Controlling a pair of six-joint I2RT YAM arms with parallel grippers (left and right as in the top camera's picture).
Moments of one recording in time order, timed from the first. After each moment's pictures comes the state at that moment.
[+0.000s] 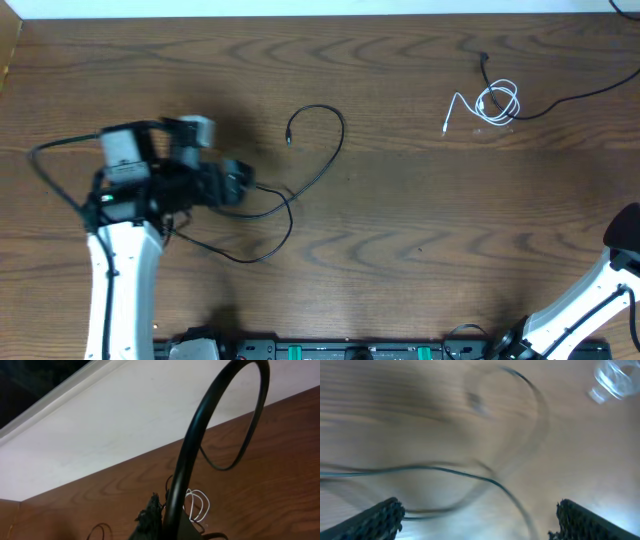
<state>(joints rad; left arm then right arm) 0.15 1.21 1.00 -0.85 0.56 0.15 -0.59 2.16 2.98 -1.50 -0.68 0.09</state>
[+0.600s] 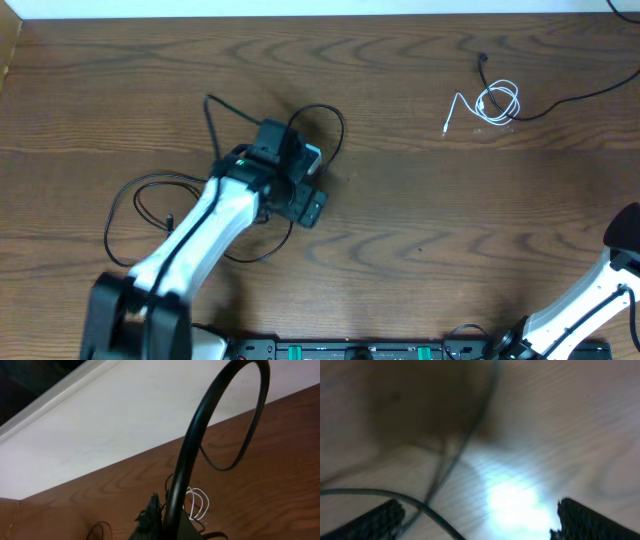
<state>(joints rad) -0.38 1.56 1.00 -0.74 0.16 0.08 -0.59 2.16 2.98 -1.51 -0.68 0.08</state>
